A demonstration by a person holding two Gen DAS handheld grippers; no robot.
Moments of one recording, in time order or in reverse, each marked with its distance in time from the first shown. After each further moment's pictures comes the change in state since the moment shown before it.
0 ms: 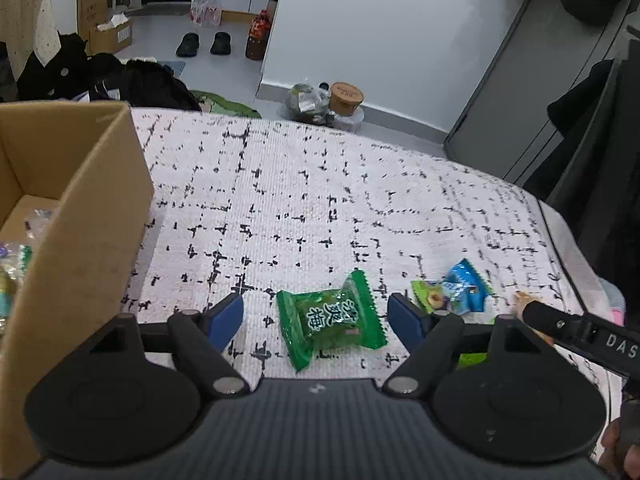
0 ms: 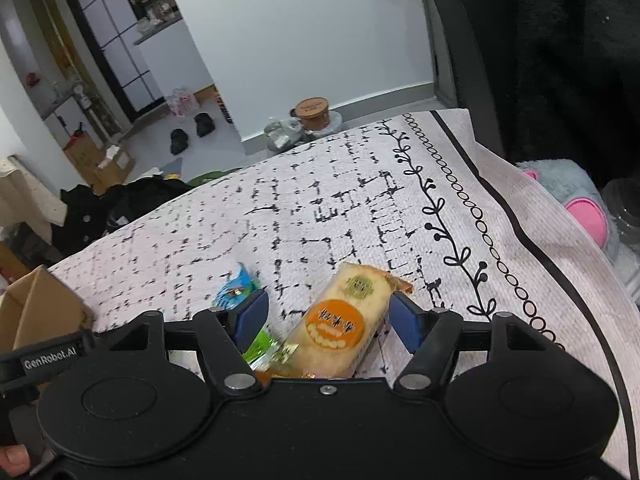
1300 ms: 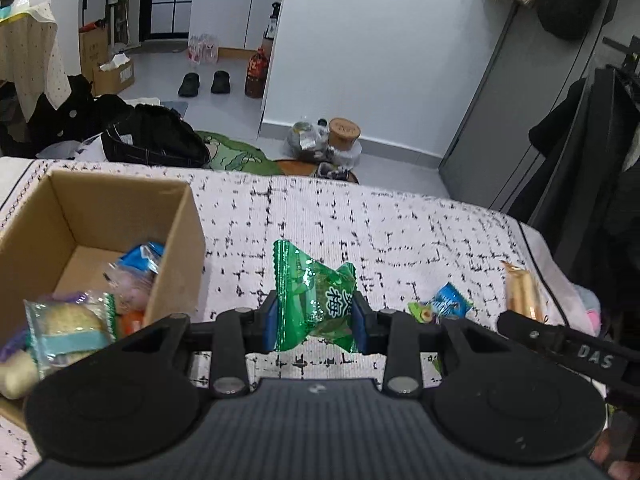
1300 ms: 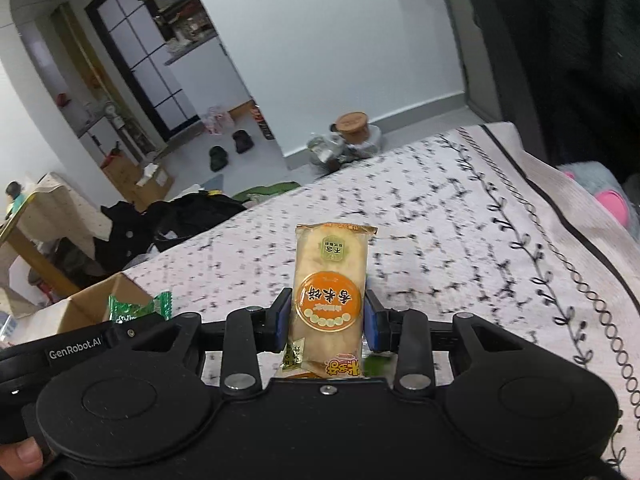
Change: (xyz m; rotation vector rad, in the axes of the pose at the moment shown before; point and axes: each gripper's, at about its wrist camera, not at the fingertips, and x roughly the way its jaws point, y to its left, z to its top) left arm -0.076 0.012 0.014 0.059 -0.105 0.004; right arm -0.050 0.057 -0.011 0.005 -0.056 0.130
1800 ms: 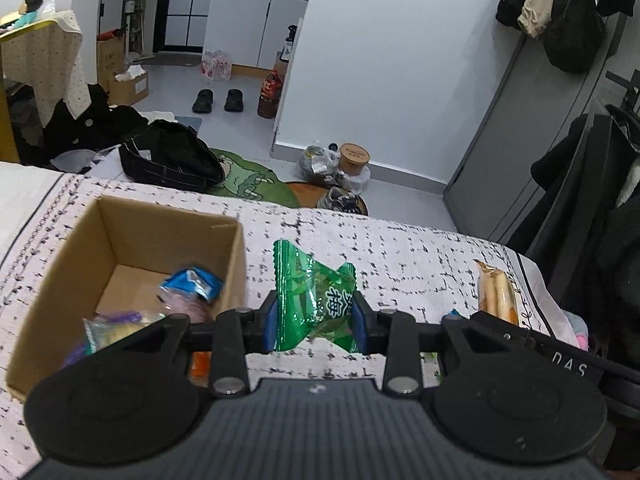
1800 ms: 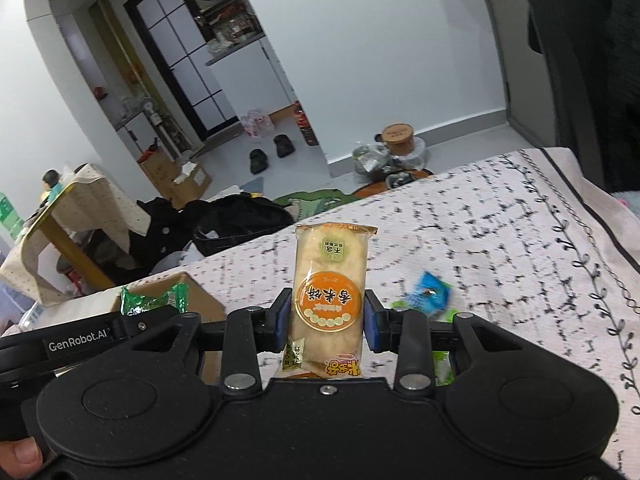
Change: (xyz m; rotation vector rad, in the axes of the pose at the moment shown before) left arm -0.036 0.031 0.015 -0.040 -0.058 0.006; right arm -0.004 0.050 0.003 -0.057 -0.022 0.093
